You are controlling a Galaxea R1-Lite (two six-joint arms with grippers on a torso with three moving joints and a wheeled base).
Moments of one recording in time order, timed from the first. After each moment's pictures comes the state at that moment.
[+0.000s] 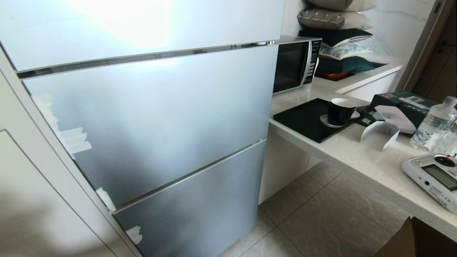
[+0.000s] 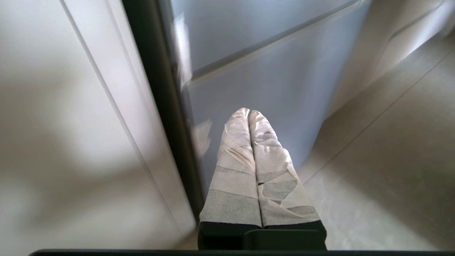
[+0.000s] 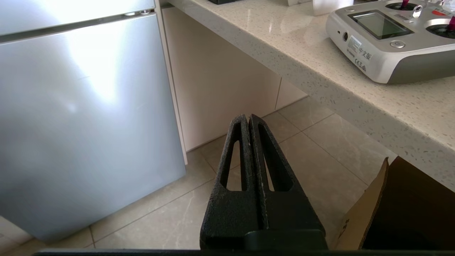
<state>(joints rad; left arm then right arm) 0.00 0.00 -0.07 0.09 -0.02 0.01 0.00 0.00 0.00 0.00 0.00 0.00</state>
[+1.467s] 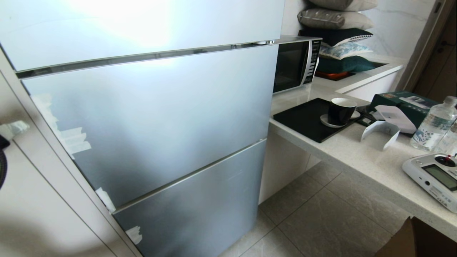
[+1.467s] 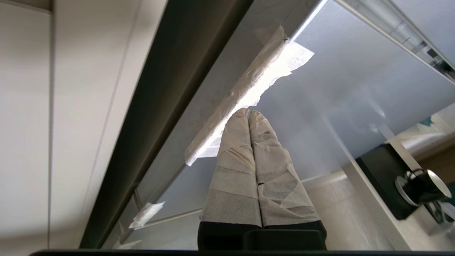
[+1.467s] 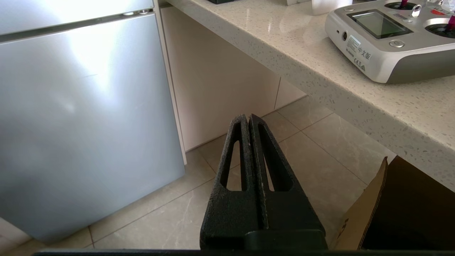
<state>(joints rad) 0.21 1.06 -0.67 -0.37 -0.07 -0.49 0.00 0.00 0.00 0.00 0.00 0.00</state>
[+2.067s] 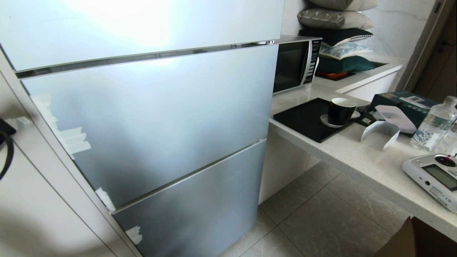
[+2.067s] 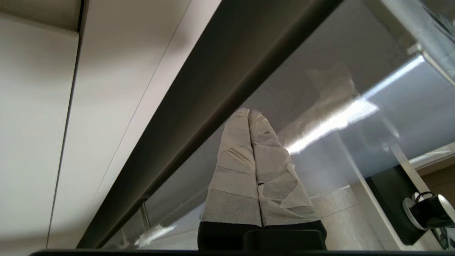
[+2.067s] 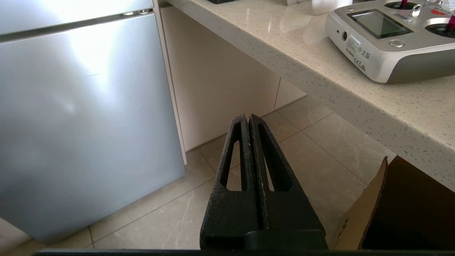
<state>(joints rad) 0.32 1.19 -0.73 -0.41 -0.14 -0.53 0.00 0.00 0.00 0.00 0.00 0.00</state>
